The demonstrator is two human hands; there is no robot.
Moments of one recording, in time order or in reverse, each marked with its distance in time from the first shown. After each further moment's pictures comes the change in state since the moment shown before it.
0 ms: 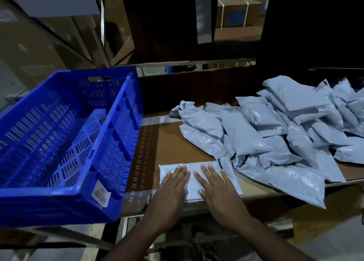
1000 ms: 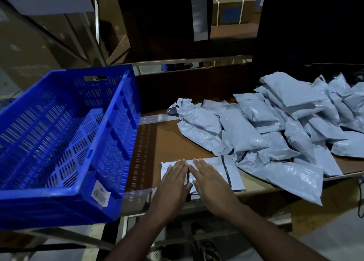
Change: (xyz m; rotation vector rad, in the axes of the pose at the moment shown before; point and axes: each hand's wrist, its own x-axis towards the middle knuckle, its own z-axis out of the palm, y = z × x) left_hand 0.017 0.006 -0.008 -0.114 0.040 -0.071; right_hand 0.022 -0.016 -0.003 0.092 0.151 -0.062
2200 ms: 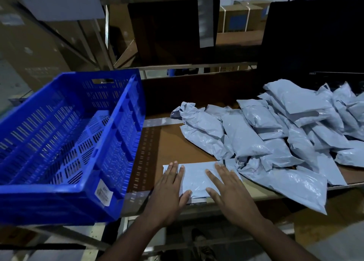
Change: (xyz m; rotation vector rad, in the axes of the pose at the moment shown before) left_hand -0.015 -0.009 -0.003 0.069 -0.106 -0.118; right_hand -0.030 0.033 -0.014 0.014 -0.198 0.213
